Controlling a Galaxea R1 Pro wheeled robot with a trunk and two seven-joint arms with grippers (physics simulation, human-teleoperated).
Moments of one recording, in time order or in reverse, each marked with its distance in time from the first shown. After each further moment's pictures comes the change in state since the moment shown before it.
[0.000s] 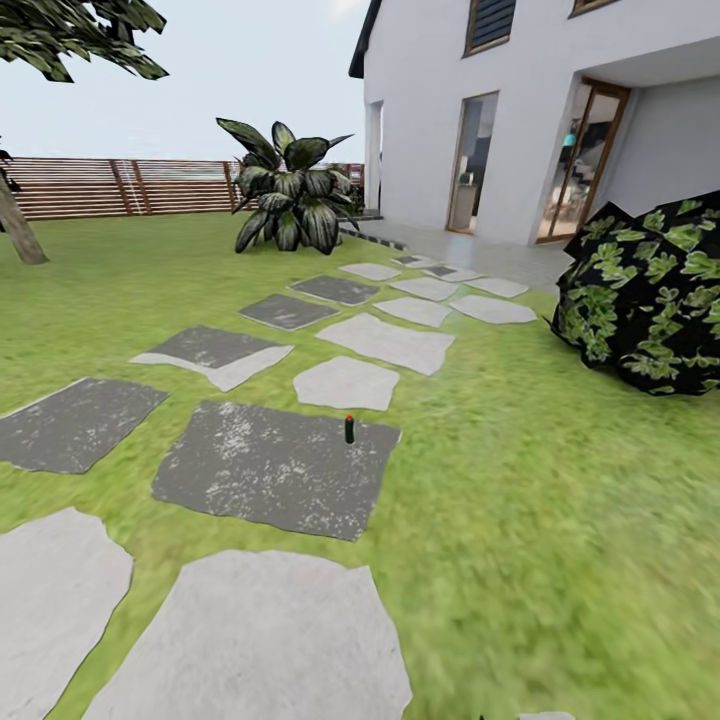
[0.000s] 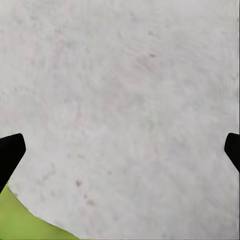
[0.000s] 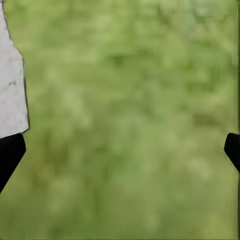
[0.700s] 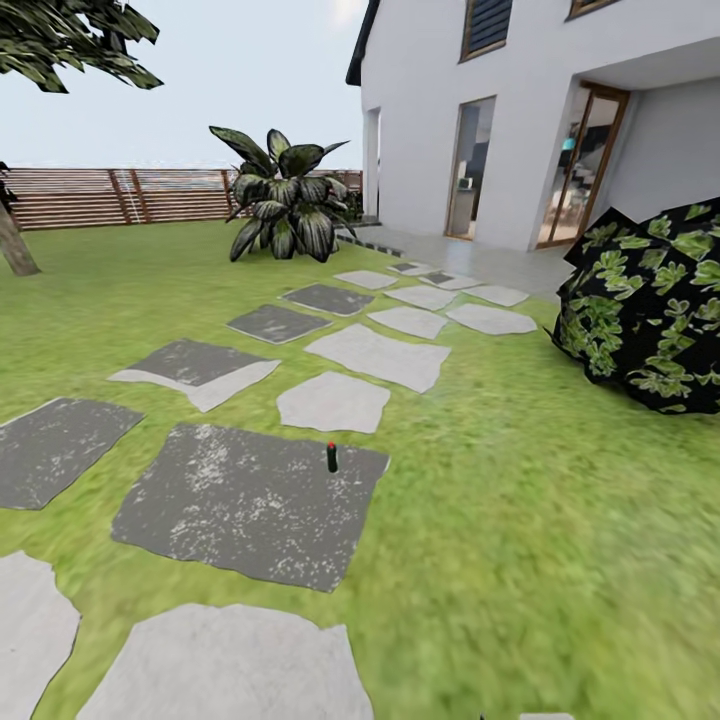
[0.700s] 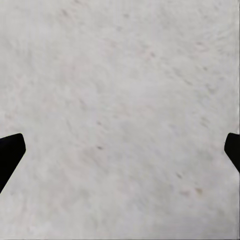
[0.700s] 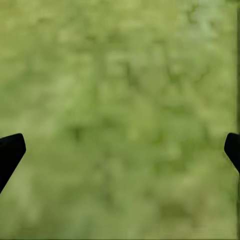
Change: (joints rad) left arm 0.000 0.000 0.000 0.000 0.000 0.000 0.000; right arm 0.000 0.000 0.001 0.001 0.000 0.000 0.000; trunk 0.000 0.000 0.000
